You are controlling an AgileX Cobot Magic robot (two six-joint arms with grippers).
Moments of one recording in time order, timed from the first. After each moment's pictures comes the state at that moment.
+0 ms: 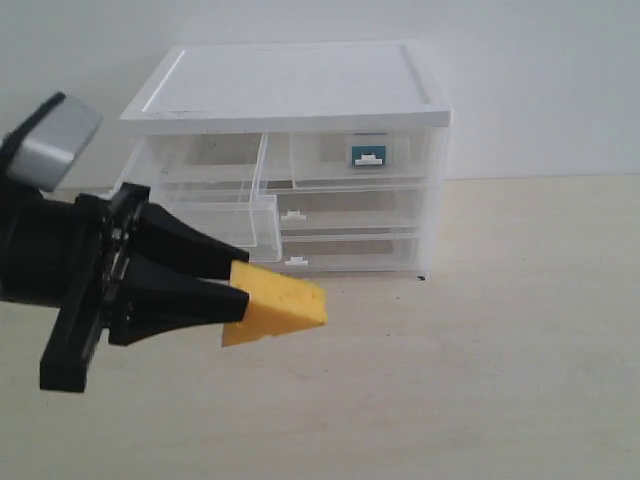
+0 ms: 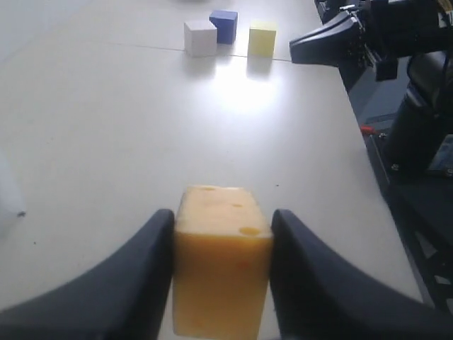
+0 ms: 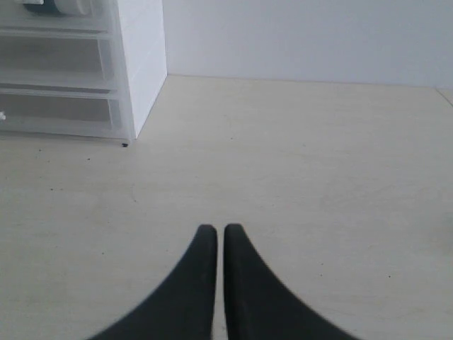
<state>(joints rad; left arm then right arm) -0.19 1.46 -0.75 1.67 -1.16 -1.03 0.10 0.01 0.00 -0.03 0.33 0.00</state>
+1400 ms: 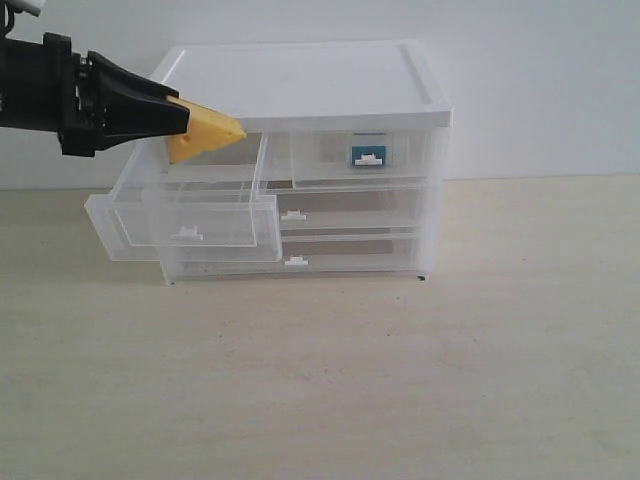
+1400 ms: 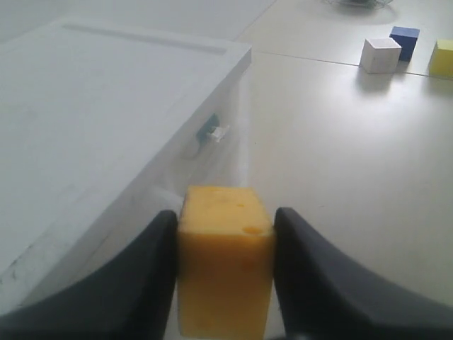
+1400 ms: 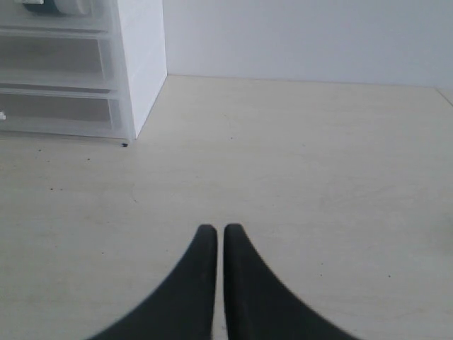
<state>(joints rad) 0.01 1.69 -1.24 1.76 -1.08 -1.29 0.10 0.01 0.00 -0.03 0.33 0.00</state>
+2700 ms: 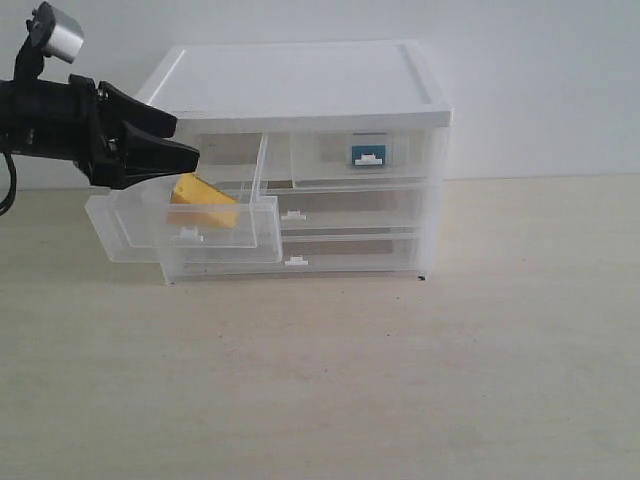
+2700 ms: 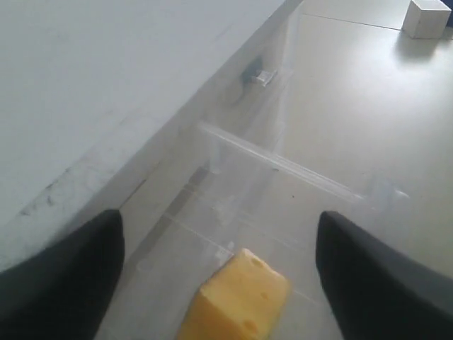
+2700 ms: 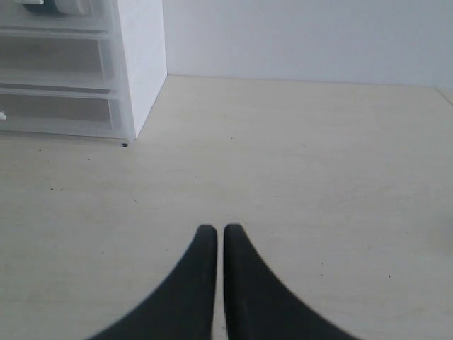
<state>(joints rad) 0.01 1.79 -1.25 1.76 -0.99 -1.21 0.10 0.01 0.00 -0.03 0.33 0.00</state>
